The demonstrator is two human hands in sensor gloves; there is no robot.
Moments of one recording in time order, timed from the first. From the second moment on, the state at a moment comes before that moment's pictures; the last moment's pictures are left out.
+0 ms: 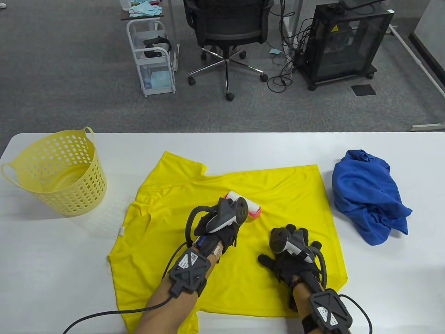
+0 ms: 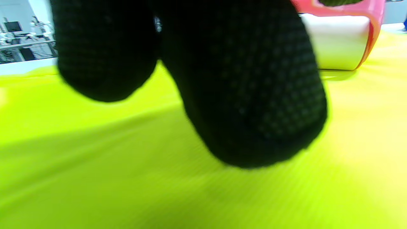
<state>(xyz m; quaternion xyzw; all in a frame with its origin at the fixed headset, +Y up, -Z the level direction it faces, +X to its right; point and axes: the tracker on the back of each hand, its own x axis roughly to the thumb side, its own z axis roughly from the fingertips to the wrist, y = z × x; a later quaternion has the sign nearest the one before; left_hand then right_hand) -0.027 -0.739 -0.391 -0.11 -0.07 -0.04 0.99 0.156 -0.810 -0.312 -0.03 0.32 0.94 0.07</state>
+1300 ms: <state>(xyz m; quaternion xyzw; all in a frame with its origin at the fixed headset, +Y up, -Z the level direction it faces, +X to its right) -0.115 -0.725 -0.264 -0.08 -0.27 0.35 0.89 0.072 -0.710 -0.243 0.15 0.13 0.92 0.33</state>
